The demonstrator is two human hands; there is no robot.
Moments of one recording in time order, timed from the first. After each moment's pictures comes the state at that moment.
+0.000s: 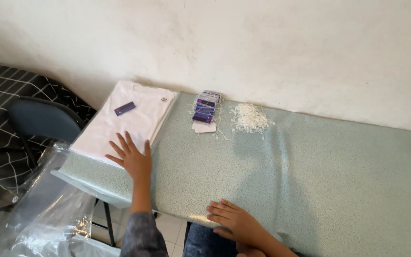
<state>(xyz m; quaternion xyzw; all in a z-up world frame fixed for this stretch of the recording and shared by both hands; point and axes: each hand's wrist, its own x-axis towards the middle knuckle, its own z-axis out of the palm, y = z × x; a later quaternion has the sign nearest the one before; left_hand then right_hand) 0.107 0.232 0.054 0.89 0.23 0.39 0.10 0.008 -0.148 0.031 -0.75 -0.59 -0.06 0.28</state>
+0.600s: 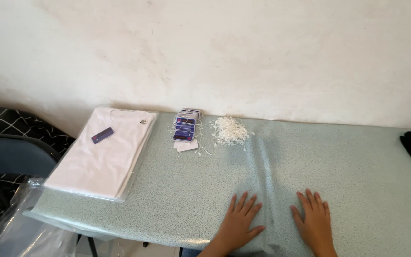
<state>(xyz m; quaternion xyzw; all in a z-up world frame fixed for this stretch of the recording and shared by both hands) 0.027 -0.081 0.030 0.90 -0.36 0.06 0.25 0.030 -0.363 -0.007 -0.98 0.06 -0.08 0.15</state>
